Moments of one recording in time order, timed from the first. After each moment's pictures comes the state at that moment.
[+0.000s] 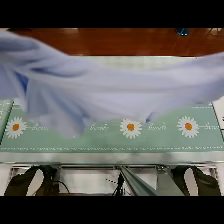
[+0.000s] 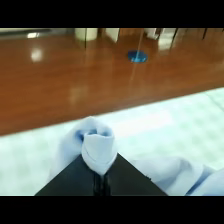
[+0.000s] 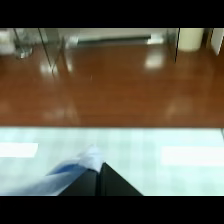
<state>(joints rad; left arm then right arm) 0.30 -0.66 1.63 0.84 -1.36 -1.29 -0.45 -0.52 1.39 -0.98 1.26 1.33</state>
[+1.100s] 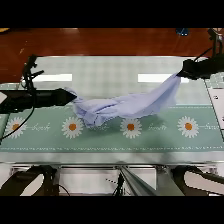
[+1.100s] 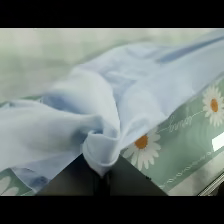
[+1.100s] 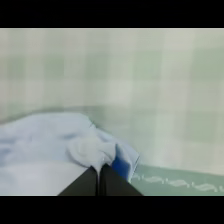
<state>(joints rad) -0.06 -0.90 0.80 0.73 -1.01 -1.22 -0.18 -1.36 1.39 -1.11 1.21 1.44</state>
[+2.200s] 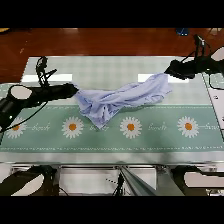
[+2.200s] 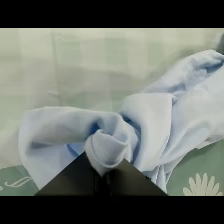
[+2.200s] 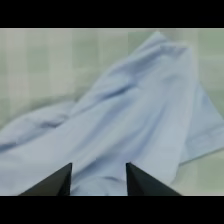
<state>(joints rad) -0.11 -1.12 0.78 0.73 -0.64 -1.16 -0.13 -1.50 1.39 -1.07 1.09 1.41</state>
